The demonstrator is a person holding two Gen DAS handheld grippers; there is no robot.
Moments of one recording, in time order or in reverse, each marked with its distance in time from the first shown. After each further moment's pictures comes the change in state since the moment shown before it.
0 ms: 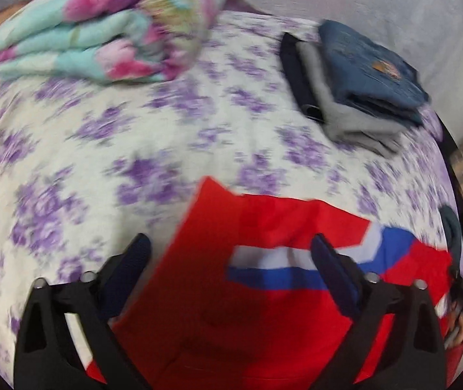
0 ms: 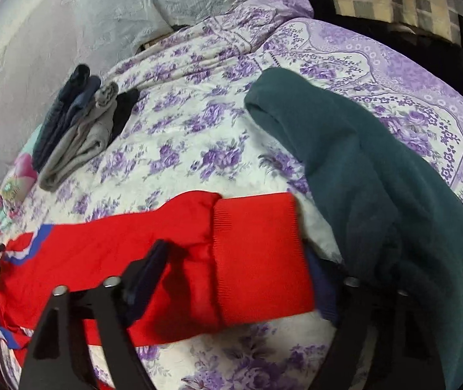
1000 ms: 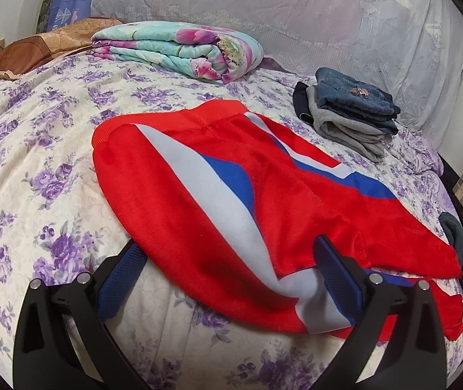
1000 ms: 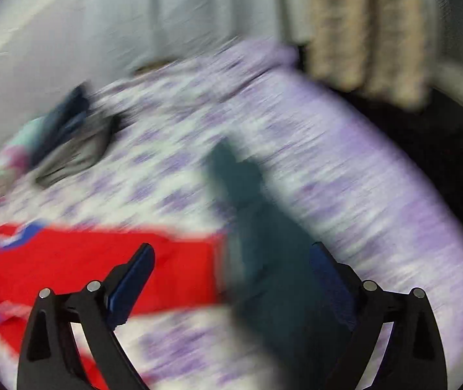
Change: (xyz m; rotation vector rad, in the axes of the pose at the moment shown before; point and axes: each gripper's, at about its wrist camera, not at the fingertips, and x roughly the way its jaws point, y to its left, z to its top) left arm -0.100 -0.041 -0.215 -0.221 -0.367 0.146; right arm -0.059 0.000 0.007 -0.133 0.005 -0.042
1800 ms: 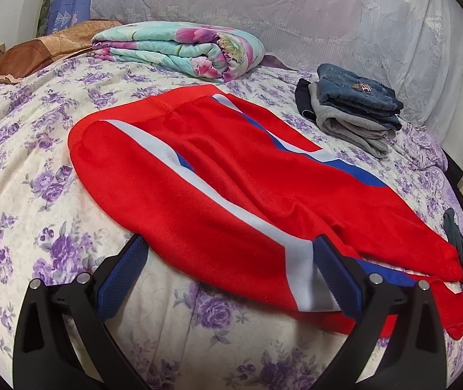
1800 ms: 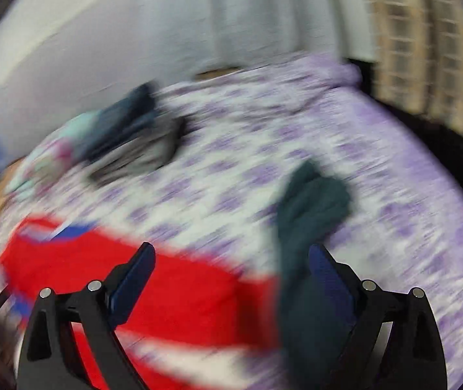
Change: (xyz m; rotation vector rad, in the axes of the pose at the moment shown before) left arm 0.005 -0.005 -0.001 0.018 0.012 0.029; right arm -0.035 0.080 -0.019 -0.150 -0.054 0.168
